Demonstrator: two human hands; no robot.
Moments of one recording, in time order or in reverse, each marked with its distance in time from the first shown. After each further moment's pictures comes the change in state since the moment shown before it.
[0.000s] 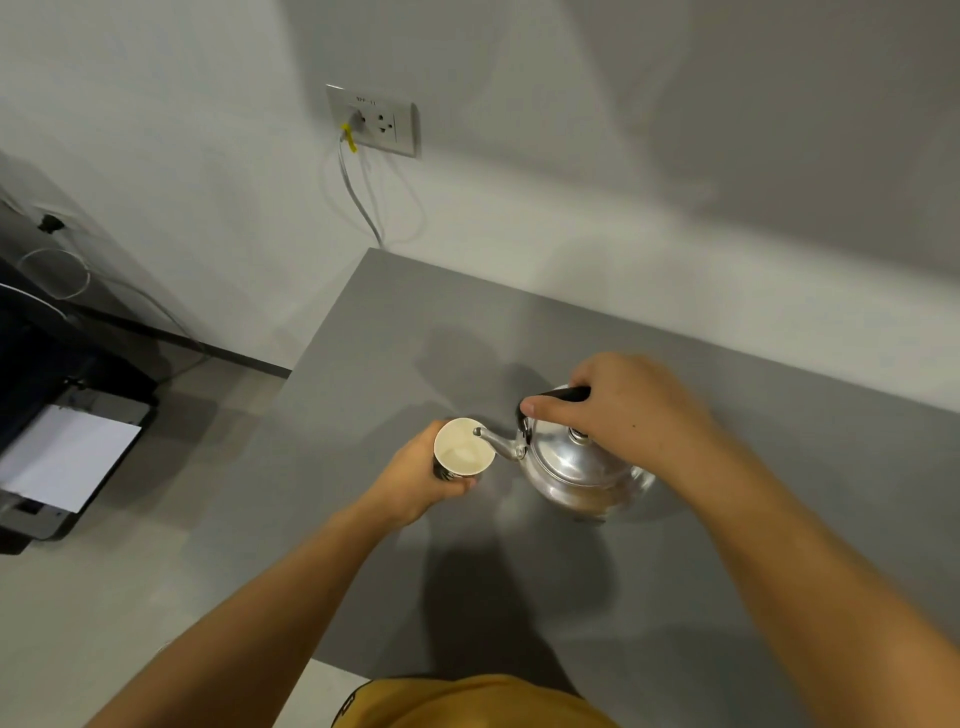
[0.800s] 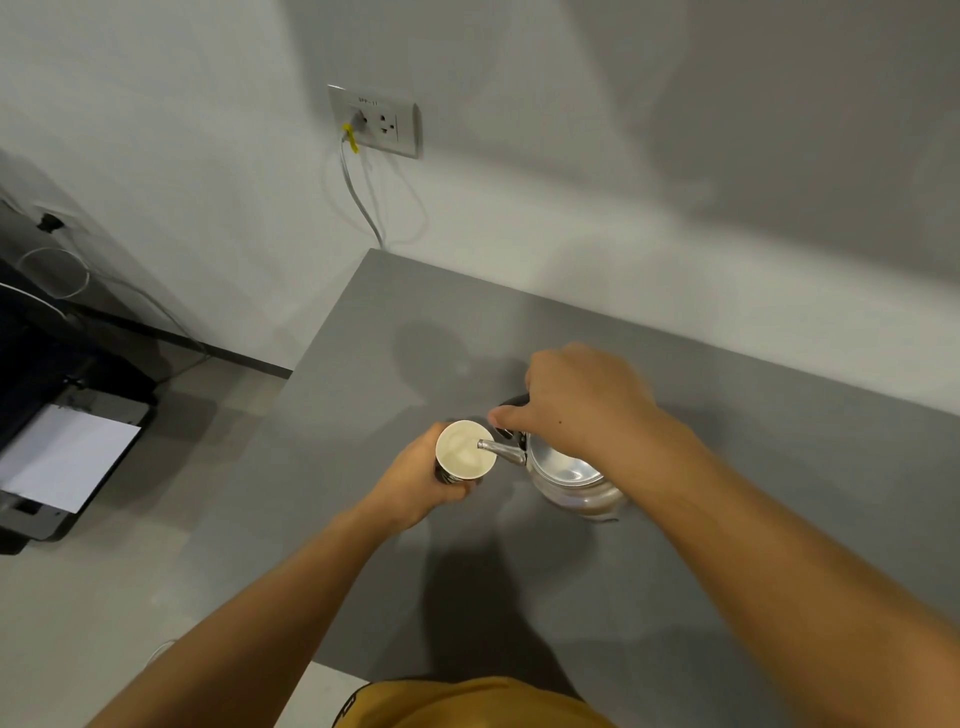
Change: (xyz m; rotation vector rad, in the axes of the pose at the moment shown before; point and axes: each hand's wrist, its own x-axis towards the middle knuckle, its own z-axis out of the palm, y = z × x) left_hand 0.004 -0.006 0.001 0.024 -0.001 0.071; right_hand 0.009 -0.051 0.003 -0.279 -0.006 -0.096
